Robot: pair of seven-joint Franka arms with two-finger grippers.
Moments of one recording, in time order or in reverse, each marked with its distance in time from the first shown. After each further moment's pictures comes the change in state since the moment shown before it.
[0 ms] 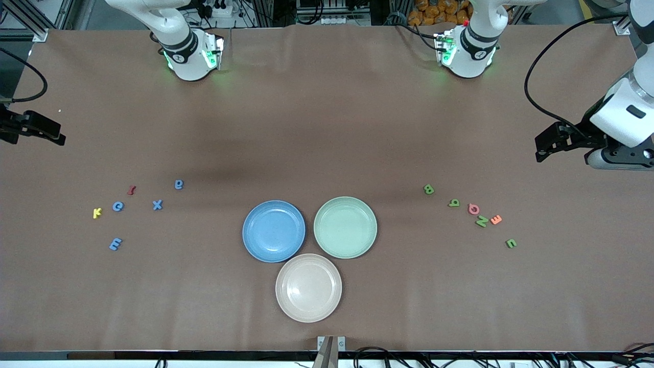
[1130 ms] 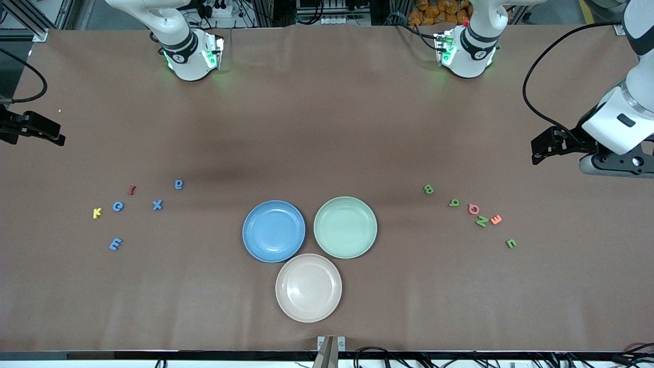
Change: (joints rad) left arm 0.000 0.021 0.000 -0.004 0.000 0.000 0.037; right arm -0.002 0.002 0.000 0.000 -0.001 0.001 0.000
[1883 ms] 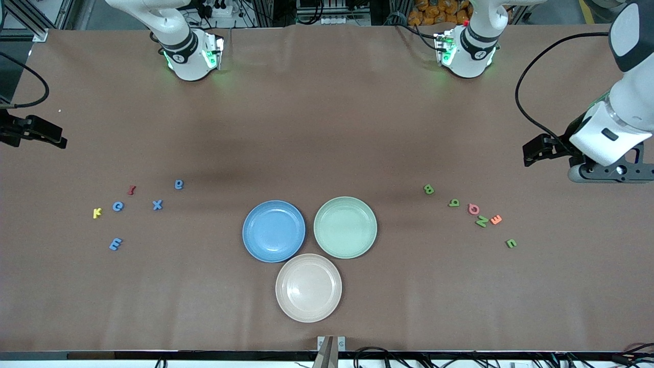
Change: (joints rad) left arm 0.001 0.006 0.000 -0.056 0.000 -0.006 -0.064; right arm -0.003 0.014 0.000 -0.001 0.001 0.004 0.000
